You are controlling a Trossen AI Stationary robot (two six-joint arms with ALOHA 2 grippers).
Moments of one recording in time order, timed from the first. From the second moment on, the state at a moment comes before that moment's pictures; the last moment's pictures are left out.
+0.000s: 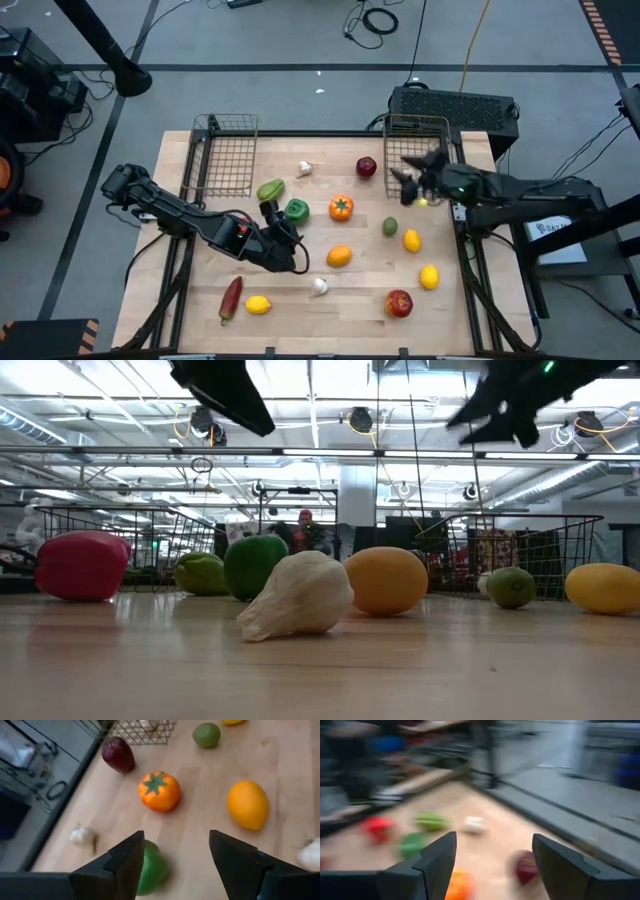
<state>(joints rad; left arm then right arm) -0.41 1.52 1.17 -0.58 -0.71 -0.32 -0.02 0.71 0.65 -0.25 0.52 0.38</state>
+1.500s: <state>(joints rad) -0.87 1.66 1.17 -0.73 -0.30 -0.94 0.25 0.87 0.65 -0.12 0.39 0.20</state>
